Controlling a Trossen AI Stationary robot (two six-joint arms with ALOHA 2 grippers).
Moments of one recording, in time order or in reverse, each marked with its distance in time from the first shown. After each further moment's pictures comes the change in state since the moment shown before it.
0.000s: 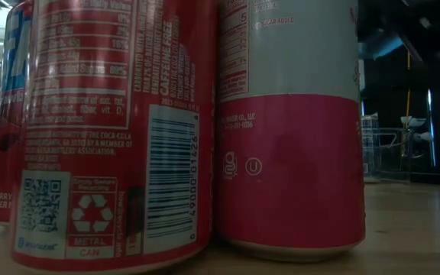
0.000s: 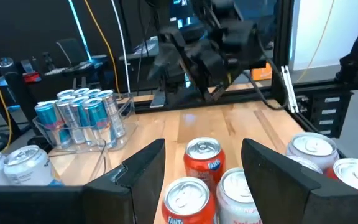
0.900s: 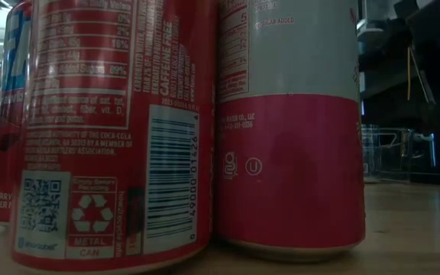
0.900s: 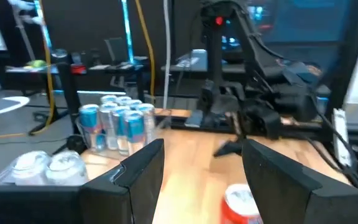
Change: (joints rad) left arm 0.155 0.106 0.161 0.009 -0.037 -0.073; right arm 0.101 0.005 -0.328 0.639 0.185 -0.110
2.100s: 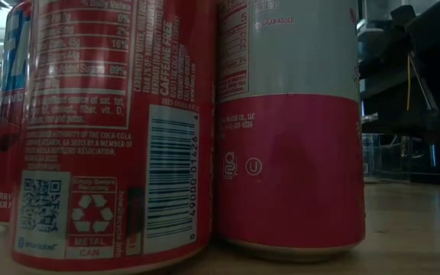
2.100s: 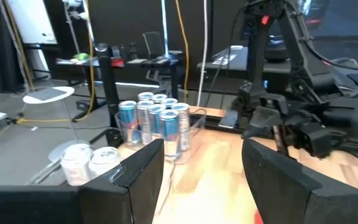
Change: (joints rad) left arm 0.008 0.030 0.096 -0.106 -0.150 -0.027; right arm -0.001 0.034 0.000 0.051 -0.043 0.000
